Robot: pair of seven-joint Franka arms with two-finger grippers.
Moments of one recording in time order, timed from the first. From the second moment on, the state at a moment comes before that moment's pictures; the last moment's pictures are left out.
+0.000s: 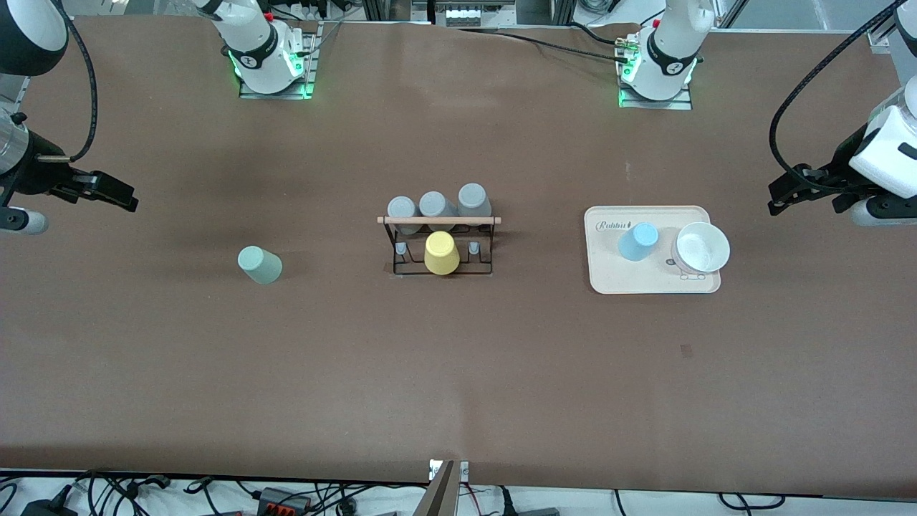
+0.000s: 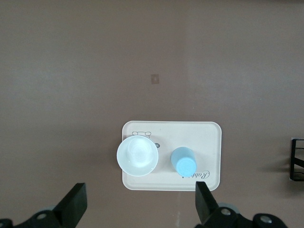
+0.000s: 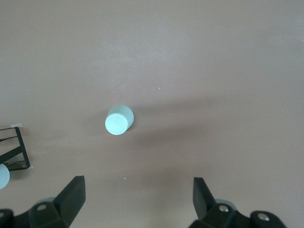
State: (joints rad) left arm -0.02 0.04 -0.02 -1.60 0.03 1.69 -0.09; right arm -0.07 0.09 0.07 -1.60 -0.03 1.64 0.14
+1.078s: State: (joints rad) left arm -0.16 0.29 -0.04 -1.64 0.03 1.67 -0.08; right arm -0.07 0.10 0.07 -1.60 -0.03 1.61 0.14
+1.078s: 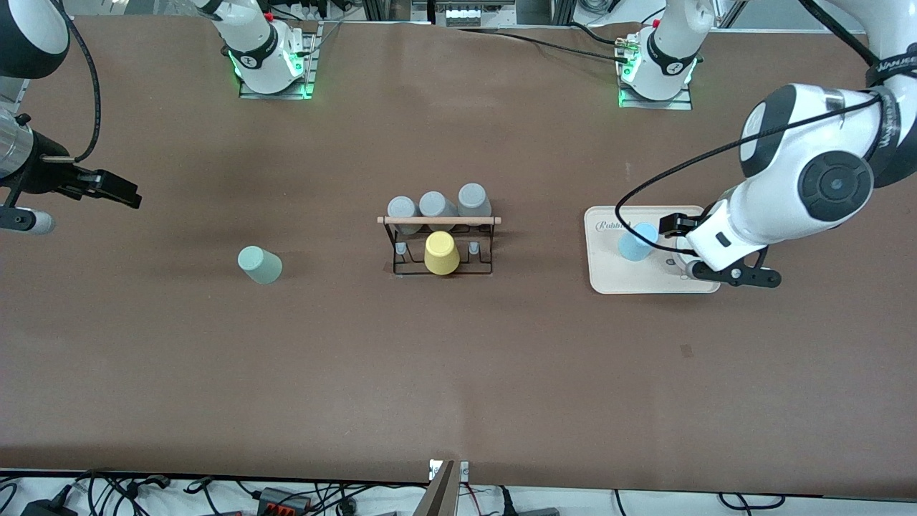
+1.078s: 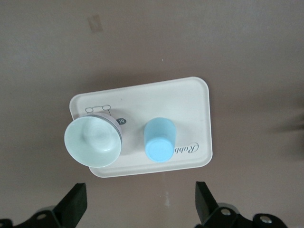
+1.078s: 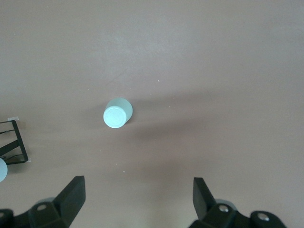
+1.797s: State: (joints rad) left arm -0.15 0.32 -0.05 -2.01 -0.03 2.05 -0.08; right arm -0.07 0.10 0.07 -1.60 -0.03 1.61 0.14
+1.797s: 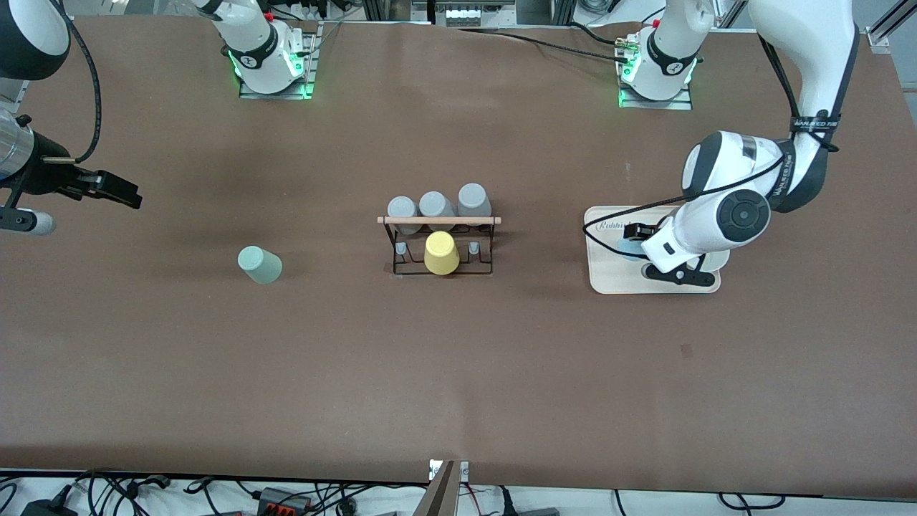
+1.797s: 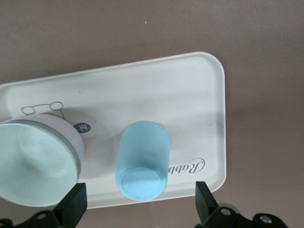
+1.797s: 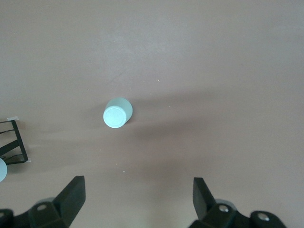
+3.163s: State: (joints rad) left arm -0.12 0.39 -0.05 -2.06 -0.06 2.09 -0.08; right arm -0.07 0.10 0.07 -1.60 -0.03 1.61 0.14
